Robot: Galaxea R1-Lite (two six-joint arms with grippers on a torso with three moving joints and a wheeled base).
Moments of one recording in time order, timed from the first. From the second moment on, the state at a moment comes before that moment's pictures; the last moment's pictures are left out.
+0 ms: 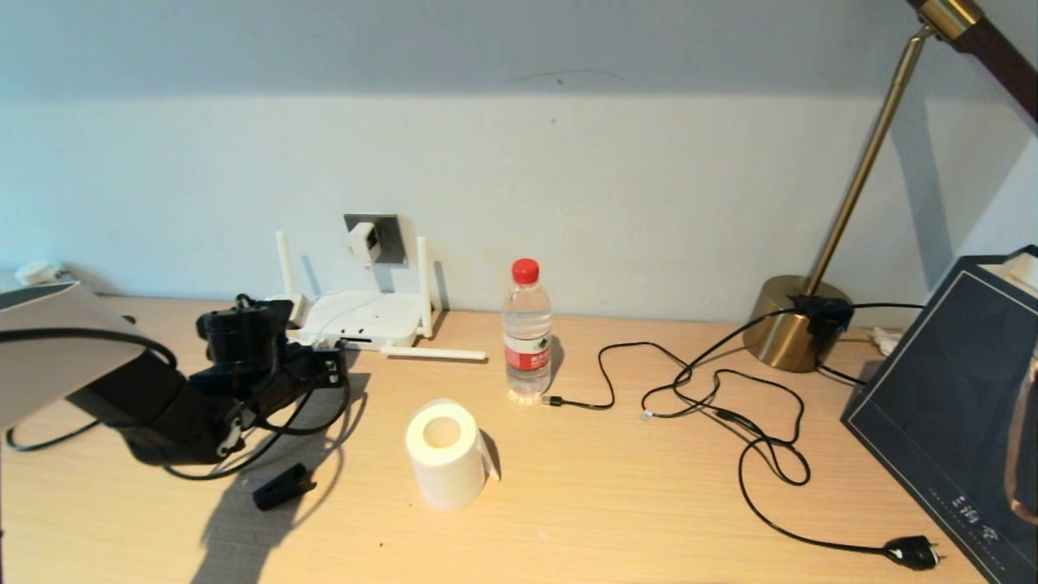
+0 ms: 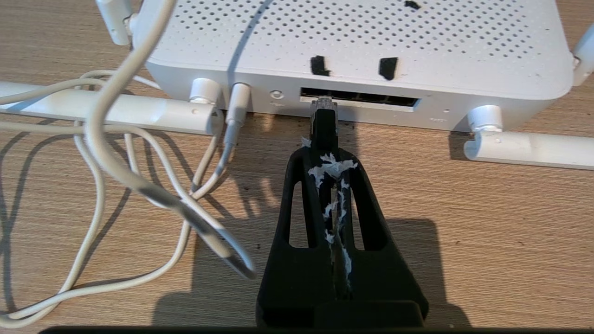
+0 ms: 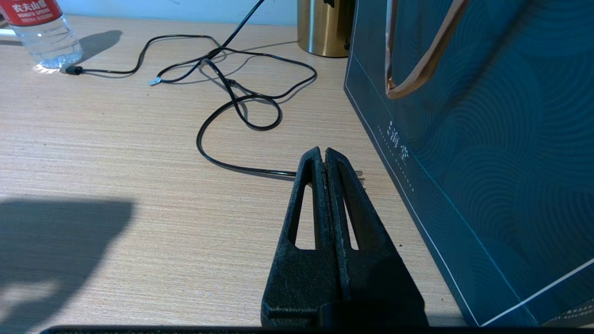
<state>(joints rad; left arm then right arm) -0.01 2.17 -0.93 -0.92 0.00 0.05 -0.01 0.00 0.00 -0.01 0.00 0.00</state>
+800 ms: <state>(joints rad) -0.02 2.17 -0.93 -0.92 0.00 0.05 -0.01 0.00 0.00 -0.01 0.00 0.00</state>
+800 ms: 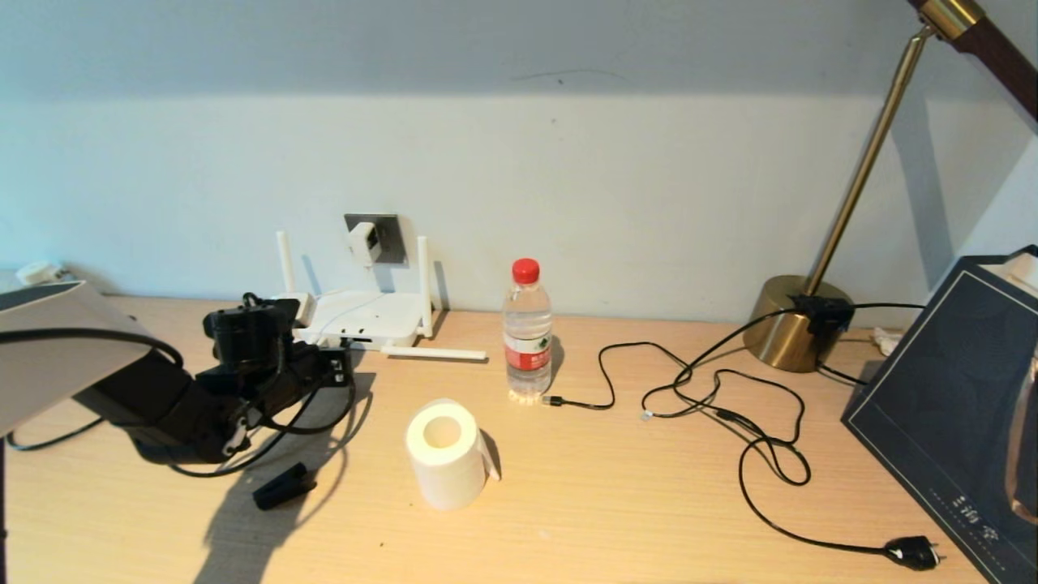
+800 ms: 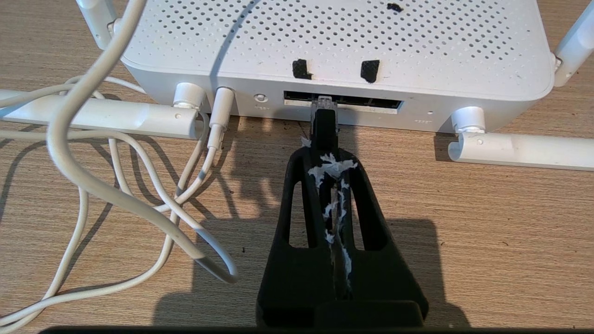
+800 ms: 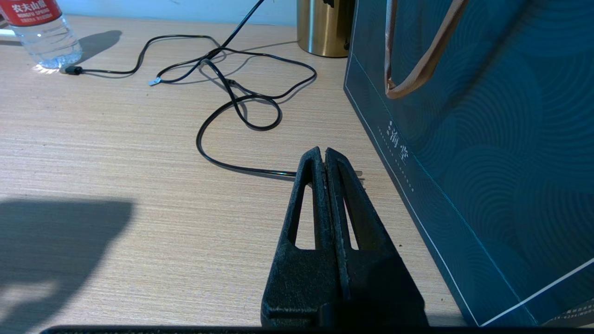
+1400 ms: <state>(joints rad) -0.02 2.17 -0.93 -0.92 0.00 0.05 -0.01 0.00 0.00 -0.01 0.00 0.00</state>
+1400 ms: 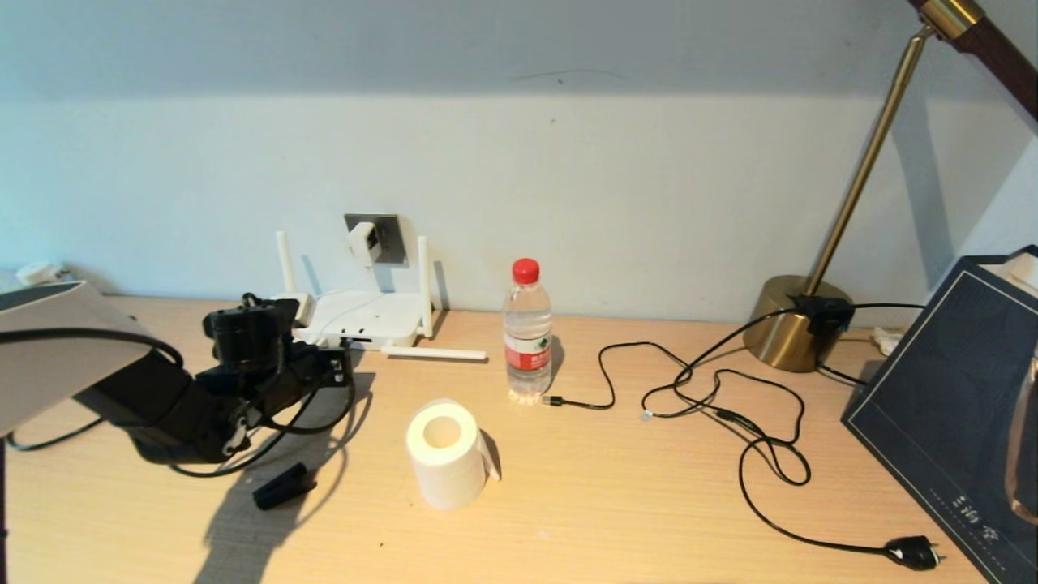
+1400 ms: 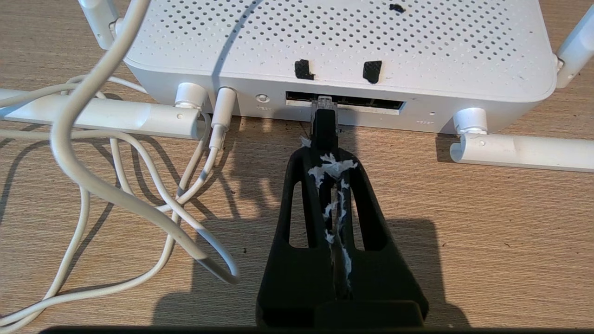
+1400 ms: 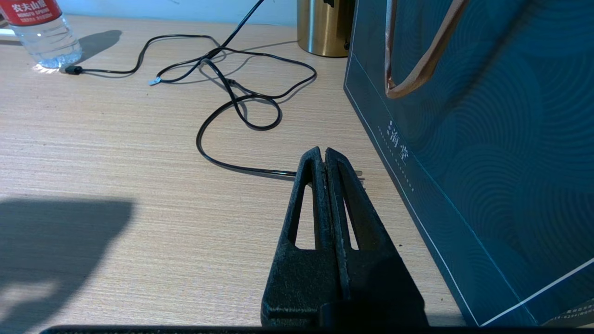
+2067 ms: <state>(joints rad) -0.02 2.17 -0.93 -0.92 0.00 0.05 -0.01 0.00 0.00 -0.01 0.00 0.00</state>
